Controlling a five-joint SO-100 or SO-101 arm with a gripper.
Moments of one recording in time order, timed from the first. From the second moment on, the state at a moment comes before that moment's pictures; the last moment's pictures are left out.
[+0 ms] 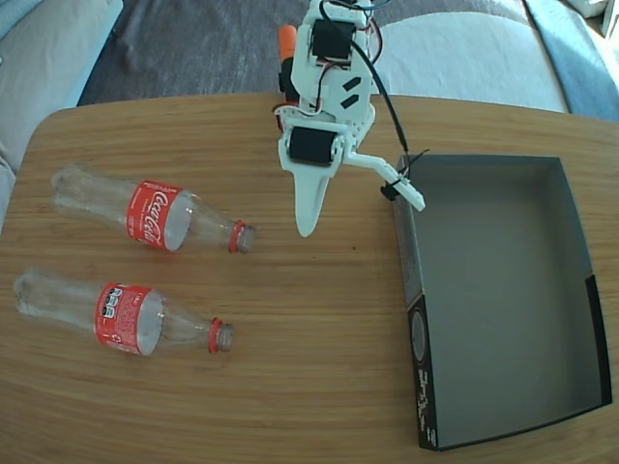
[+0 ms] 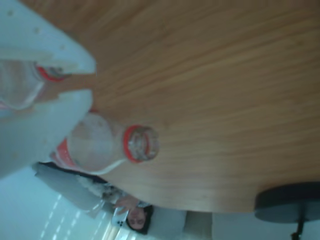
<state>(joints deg) 4.2 185.2 165.8 53.9 4.7</state>
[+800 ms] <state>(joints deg) 4.8 133.0 112.9 67.7 0.5</state>
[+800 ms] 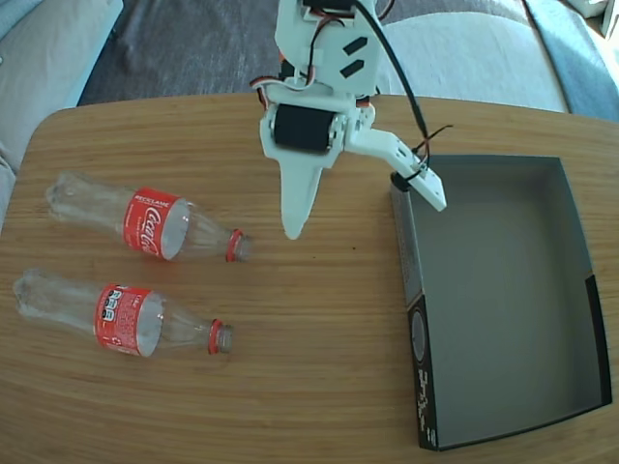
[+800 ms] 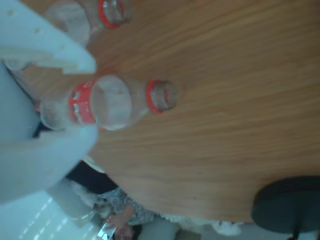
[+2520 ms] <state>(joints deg) 15.8 99.8 74.9 94.3 -12.5</state>
